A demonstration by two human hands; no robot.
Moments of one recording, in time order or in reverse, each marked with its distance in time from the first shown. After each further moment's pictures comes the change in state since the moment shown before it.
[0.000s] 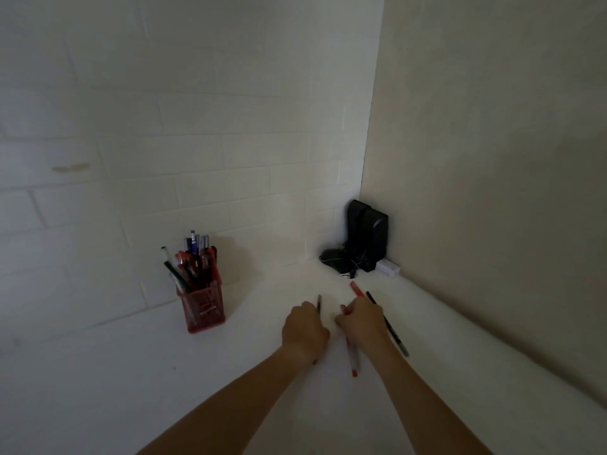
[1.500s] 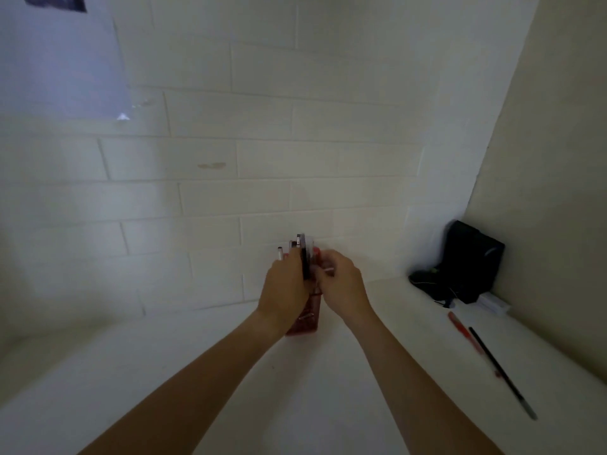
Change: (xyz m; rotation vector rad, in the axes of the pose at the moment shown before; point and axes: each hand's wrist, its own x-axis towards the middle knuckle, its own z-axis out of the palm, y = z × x) left_hand 0.015 -0.128 -0.175 -0.073 0.512 0.210; right_hand -0.028 -0.216 0.067 0.507 -0.104 -0.530
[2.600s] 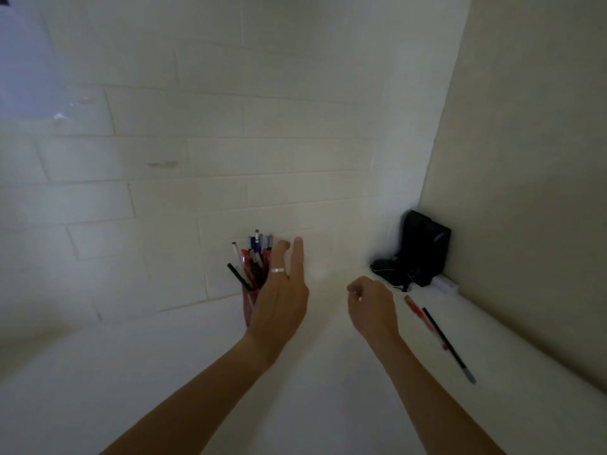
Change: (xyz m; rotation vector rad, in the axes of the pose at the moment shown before) left_hand -0.041 0.043 0.044 0.331 0.193 0.237; right_hand -0.043 0.097 -0.084 -0.526 0.221 0.142
